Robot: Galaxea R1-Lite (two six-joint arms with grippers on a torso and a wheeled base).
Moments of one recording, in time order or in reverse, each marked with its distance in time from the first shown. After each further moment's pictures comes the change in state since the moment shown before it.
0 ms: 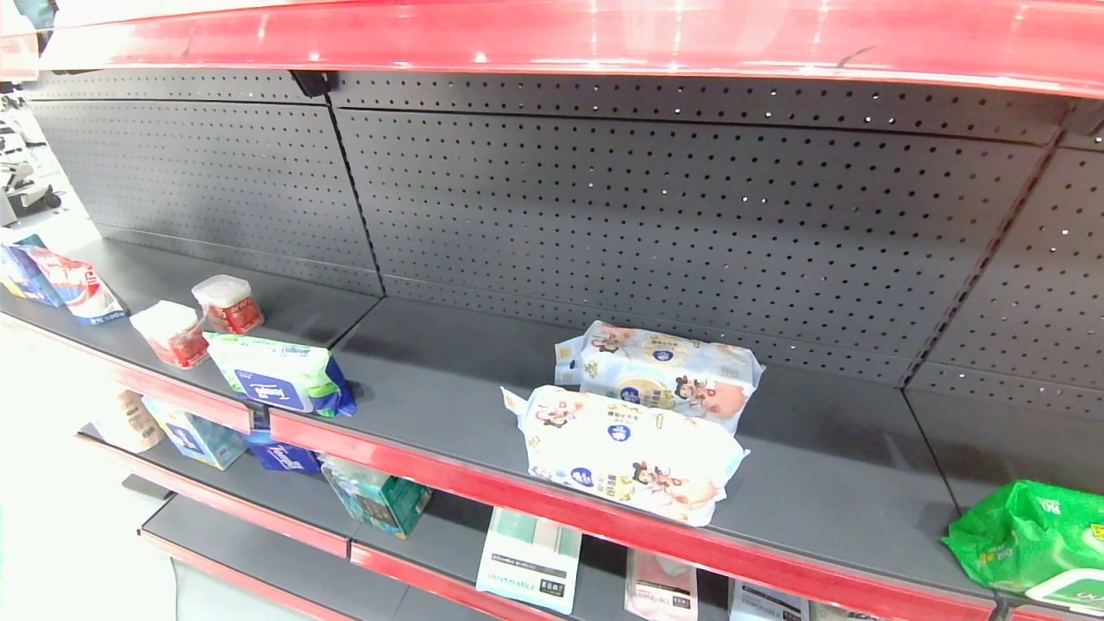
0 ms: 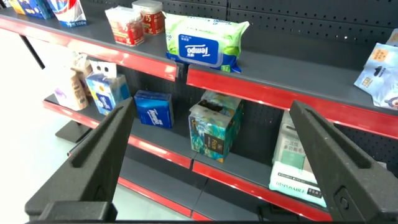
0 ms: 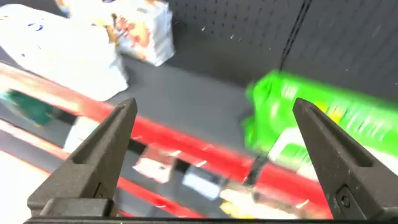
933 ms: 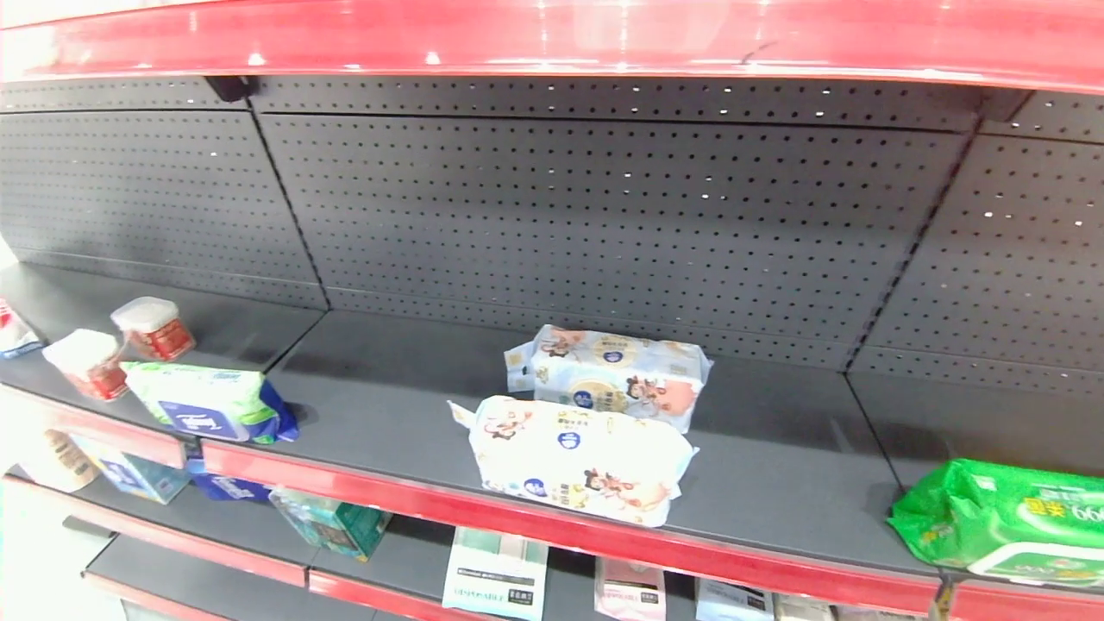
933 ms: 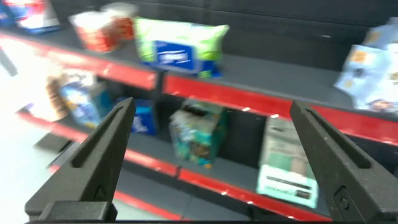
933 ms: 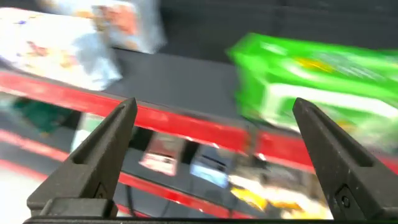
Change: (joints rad) left arm 0.000 0.000 0.000 0.000 0.000 0.003; right arm 0.001 -0.101 0.037 0.023 0.013 0.043
